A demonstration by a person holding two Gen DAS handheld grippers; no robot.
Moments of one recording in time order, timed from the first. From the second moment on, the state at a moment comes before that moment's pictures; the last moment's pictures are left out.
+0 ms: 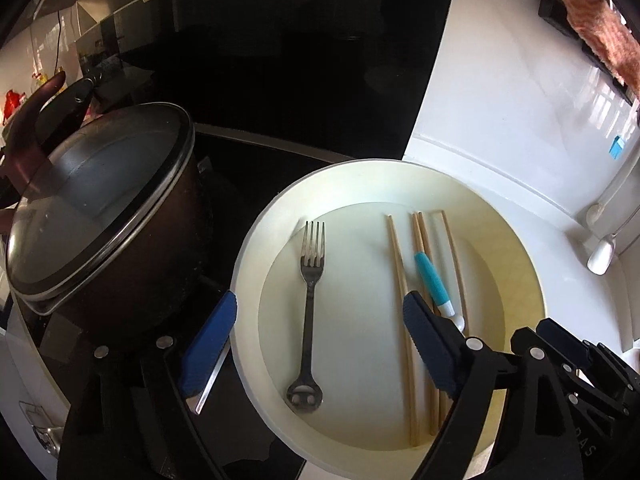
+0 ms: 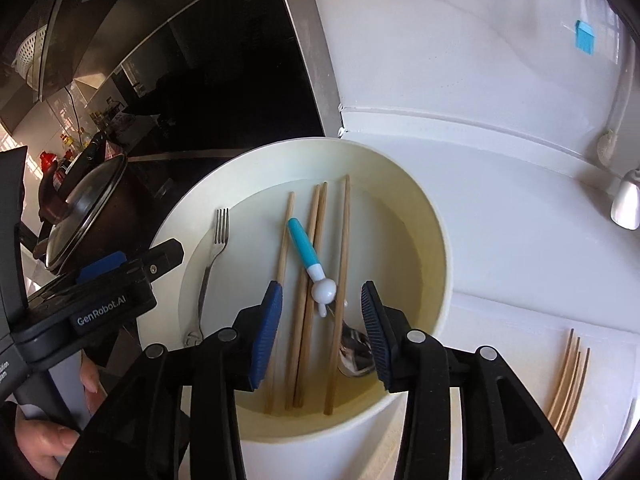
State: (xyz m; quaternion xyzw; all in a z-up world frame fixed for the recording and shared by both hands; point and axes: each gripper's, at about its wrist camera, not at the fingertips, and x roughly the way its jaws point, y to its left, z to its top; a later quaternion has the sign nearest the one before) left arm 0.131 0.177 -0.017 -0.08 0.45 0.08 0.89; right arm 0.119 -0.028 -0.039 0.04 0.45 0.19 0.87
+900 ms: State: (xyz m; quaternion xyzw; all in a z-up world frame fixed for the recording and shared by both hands) left arm 0.025 -0.051 -0.043 -0.02 0.44 -0.07 0.89; right arm -0.017 -0.286 -0.096 0.10 0.46 0.06 0.88
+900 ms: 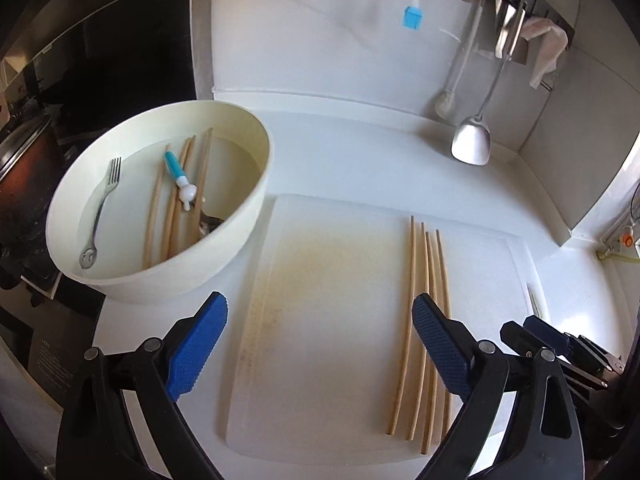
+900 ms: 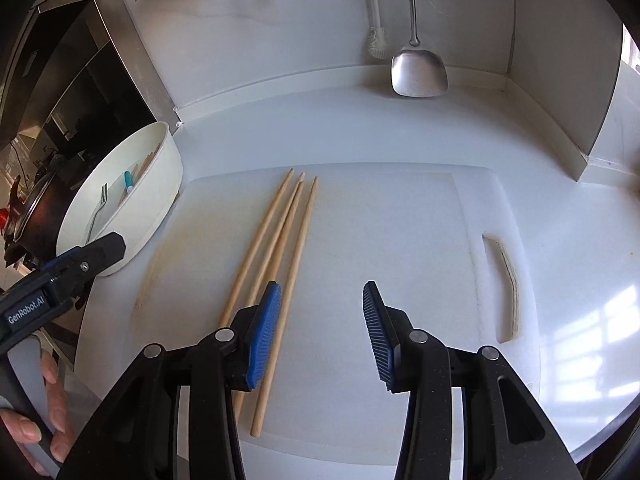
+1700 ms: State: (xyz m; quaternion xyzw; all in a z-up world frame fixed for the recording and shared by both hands) left arm 0.037 -0.056 -0.099 0.01 0.45 -0.10 0.89; right arm -0.007 -0.250 -0.138 0.06 0.45 0.04 0.89
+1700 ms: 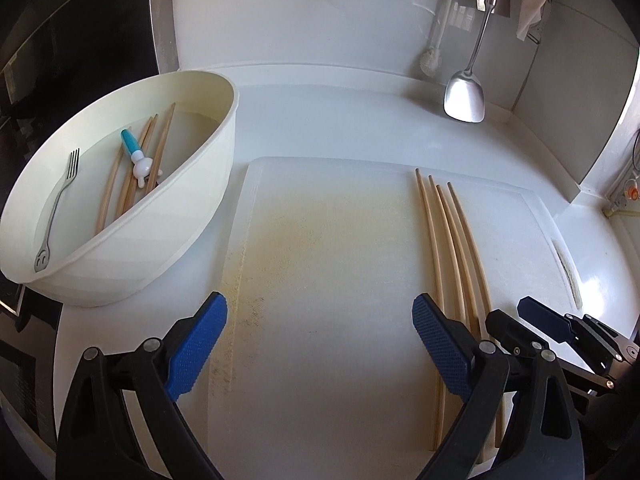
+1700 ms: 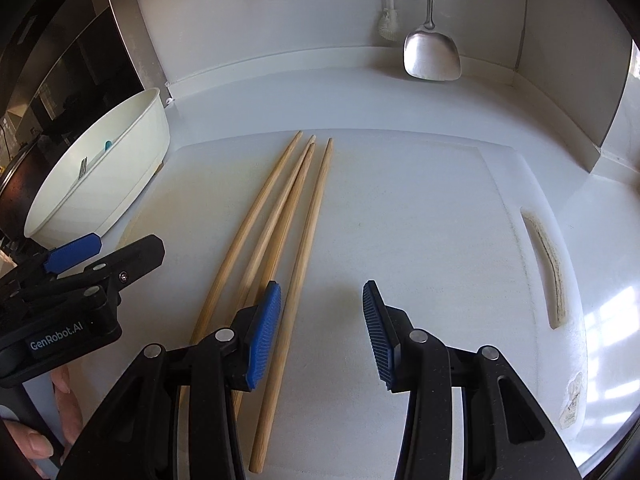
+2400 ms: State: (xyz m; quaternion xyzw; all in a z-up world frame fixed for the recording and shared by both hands) left arm 0.034 -0.086 -0.110 0.03 0.45 -0.13 0.88; right arm -0.010 -0.255 -0.141 0.02 0.43 0.01 0.90
